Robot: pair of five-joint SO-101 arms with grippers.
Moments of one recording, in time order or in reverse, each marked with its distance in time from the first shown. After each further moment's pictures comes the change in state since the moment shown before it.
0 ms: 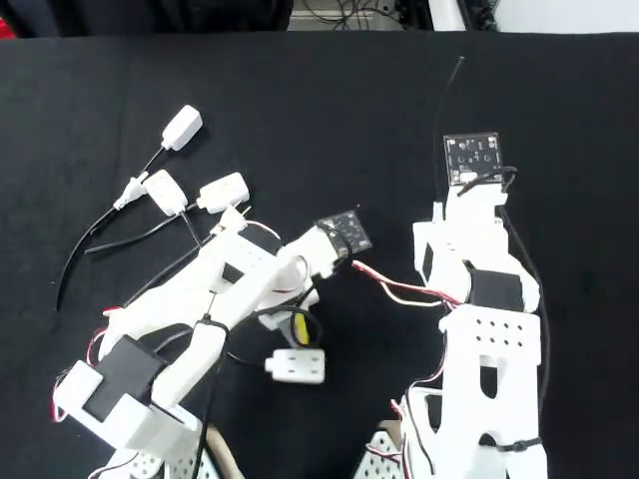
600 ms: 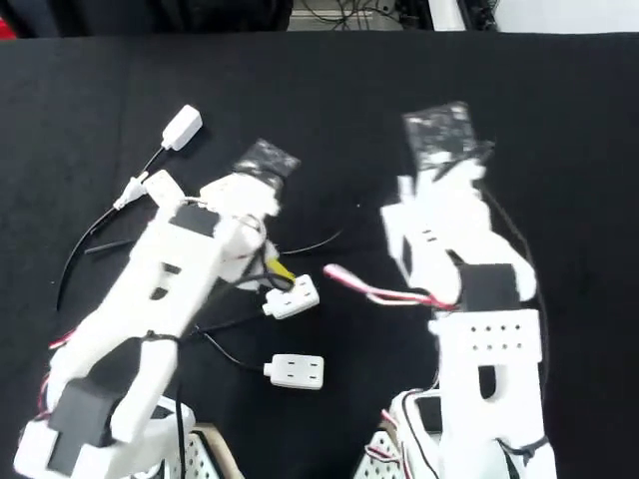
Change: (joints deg) left arm -14.5 -15.7 0.0 4.7 20.4; right arm -13.5 0.0 -16.4 10.2 0.8
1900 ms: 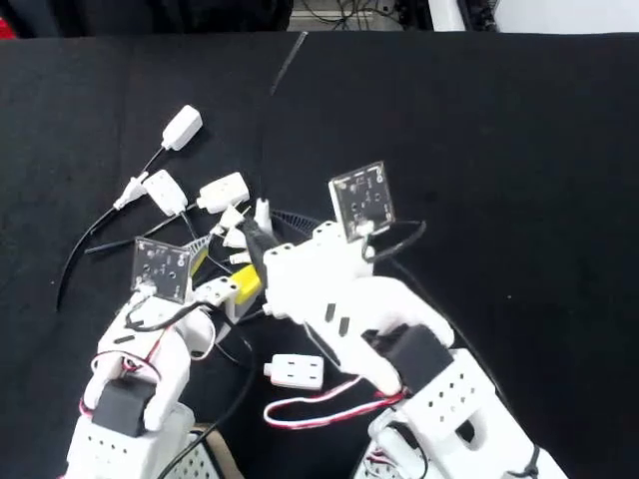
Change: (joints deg) left arm 0.4 -86.2 49.6 -12.6 14.5; right arm -33.7 -14.8 20.0 -25.6 -28.4
